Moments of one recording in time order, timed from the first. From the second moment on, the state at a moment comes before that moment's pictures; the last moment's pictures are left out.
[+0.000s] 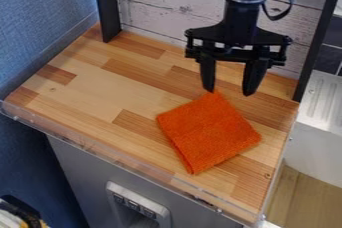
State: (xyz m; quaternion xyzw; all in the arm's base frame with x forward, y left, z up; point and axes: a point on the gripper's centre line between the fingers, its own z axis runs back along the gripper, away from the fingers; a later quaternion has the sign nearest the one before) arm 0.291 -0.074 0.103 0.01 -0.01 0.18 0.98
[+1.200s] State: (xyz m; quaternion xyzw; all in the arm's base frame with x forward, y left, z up) arm 0.293 -0.067 0.041 0.01 0.01 0.20 0.98
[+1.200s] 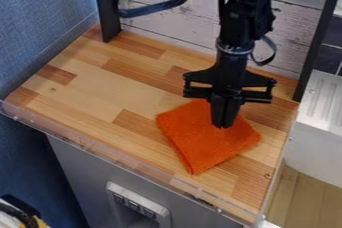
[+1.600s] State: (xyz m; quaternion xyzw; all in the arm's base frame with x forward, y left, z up) arm 0.295 -0.069 0.021 0.00 0.00 0.20 0.98
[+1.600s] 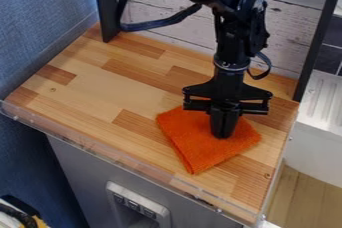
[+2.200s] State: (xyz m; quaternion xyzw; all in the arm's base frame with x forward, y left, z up) arm 0.303 -0.052 0.012 -0.01 0.00 0.18 0.98
